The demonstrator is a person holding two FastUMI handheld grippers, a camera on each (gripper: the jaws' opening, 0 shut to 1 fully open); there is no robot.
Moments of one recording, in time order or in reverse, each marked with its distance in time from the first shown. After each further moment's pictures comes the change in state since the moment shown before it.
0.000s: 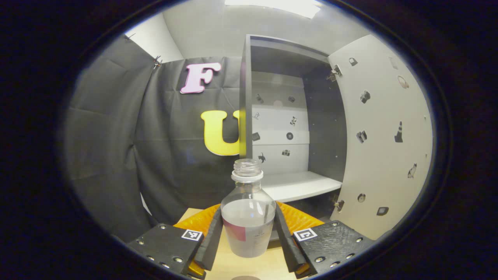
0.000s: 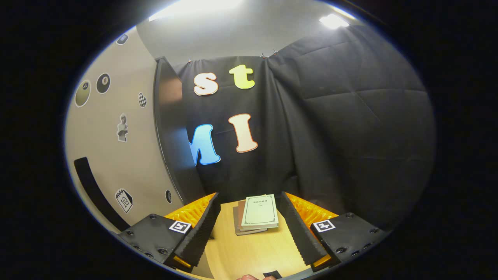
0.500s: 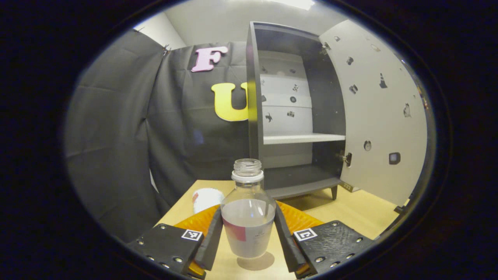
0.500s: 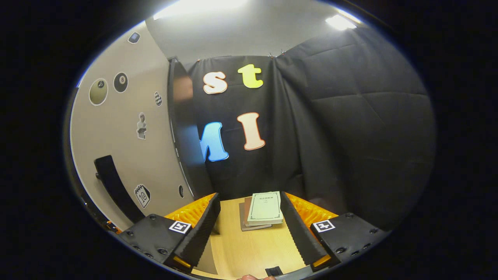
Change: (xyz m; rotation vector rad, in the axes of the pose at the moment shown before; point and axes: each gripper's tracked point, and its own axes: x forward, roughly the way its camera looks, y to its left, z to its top) left arm -0.061 0.006 -0.183 0.014 0.137 0.049; right arm -0.018 0.023 -0.002 -0.024 0.040 0.067
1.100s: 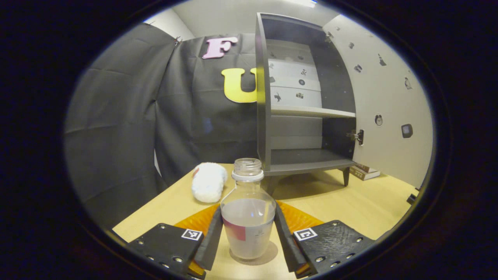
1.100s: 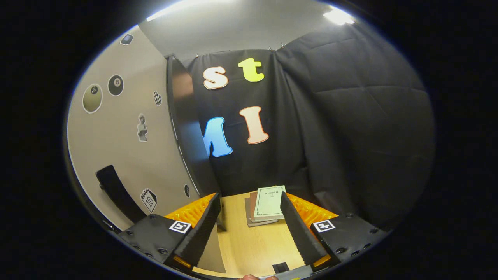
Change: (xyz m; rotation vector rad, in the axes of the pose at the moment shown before) left arm 0.021 0.002 -0.080 -0.049 0.003 0.074; right arm 0.003 0.001 0.004 0.044 0.051 0.003
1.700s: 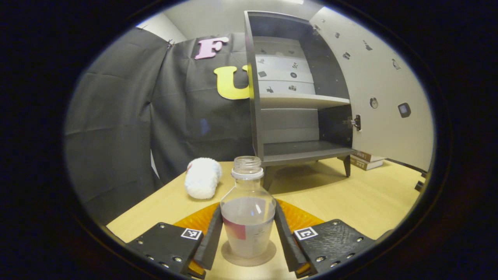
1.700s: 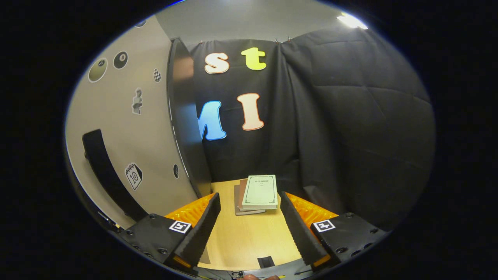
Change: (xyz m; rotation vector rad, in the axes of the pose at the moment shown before) left arm 0.015 -0.025 -0.028 0.066 -0.013 -0.023; right arm -0.006 -0.009 -0.039 -0.105 0.097 -0.039
